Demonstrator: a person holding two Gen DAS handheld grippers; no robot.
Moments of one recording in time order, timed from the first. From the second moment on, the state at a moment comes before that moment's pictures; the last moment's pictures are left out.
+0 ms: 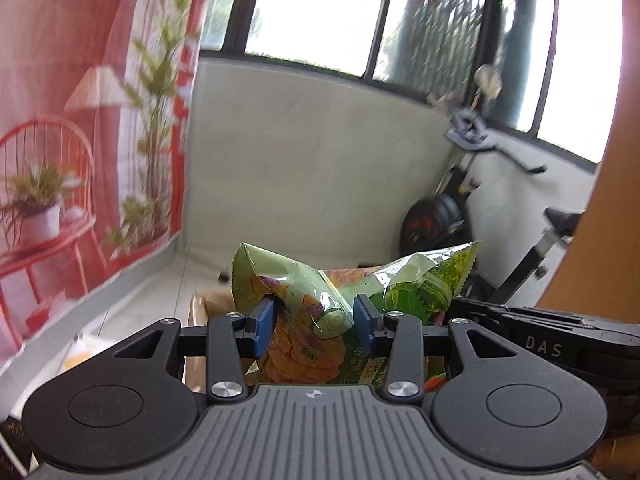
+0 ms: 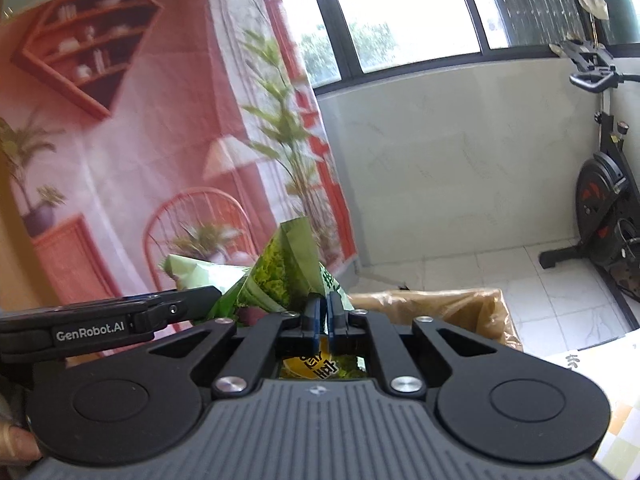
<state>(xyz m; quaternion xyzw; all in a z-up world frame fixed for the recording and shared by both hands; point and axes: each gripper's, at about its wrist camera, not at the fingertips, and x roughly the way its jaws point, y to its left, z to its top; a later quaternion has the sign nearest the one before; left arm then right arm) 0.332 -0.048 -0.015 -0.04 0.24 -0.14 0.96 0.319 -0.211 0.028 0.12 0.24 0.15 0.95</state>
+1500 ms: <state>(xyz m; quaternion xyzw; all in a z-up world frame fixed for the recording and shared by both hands) 0.162 0.020 -0.126 -0.03 0.32 -0.14 0.94 0.124 -0.257 -0.113 0.11 0.38 0.10 0.91</state>
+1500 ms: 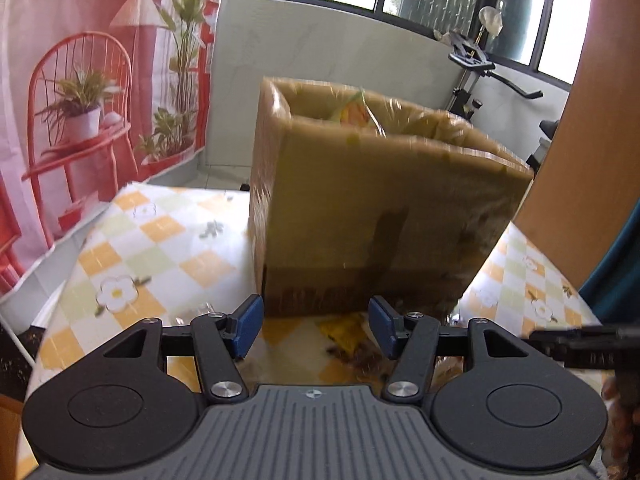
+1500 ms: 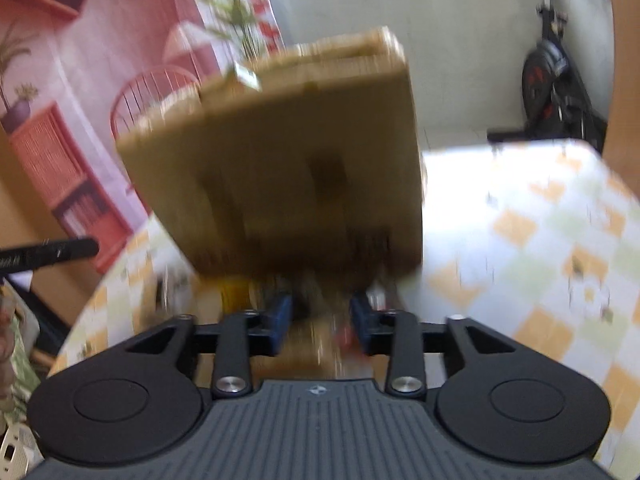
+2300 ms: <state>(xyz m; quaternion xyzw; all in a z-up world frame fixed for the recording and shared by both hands) 0.146 -0.019 -0.173 -0.03 0.37 -0.14 0.92 0.094 -0.232 -0.178 0.03 0.50 0.10 0.86</state>
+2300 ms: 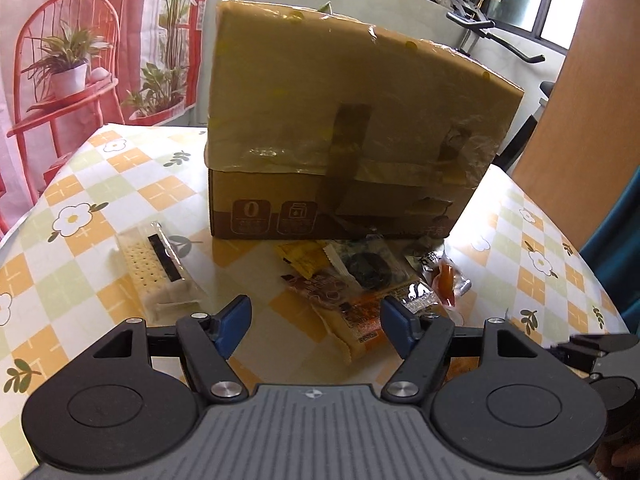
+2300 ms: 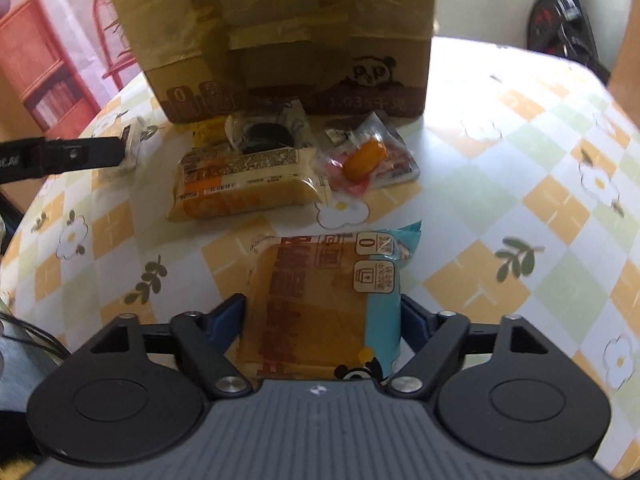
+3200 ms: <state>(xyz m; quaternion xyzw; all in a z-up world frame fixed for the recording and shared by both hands) 0.194 -0.129 -0.224 0.05 0.42 -0.24 0.87 0.132 -0.284 -0.182 0.05 0.46 0.04 0.89</state>
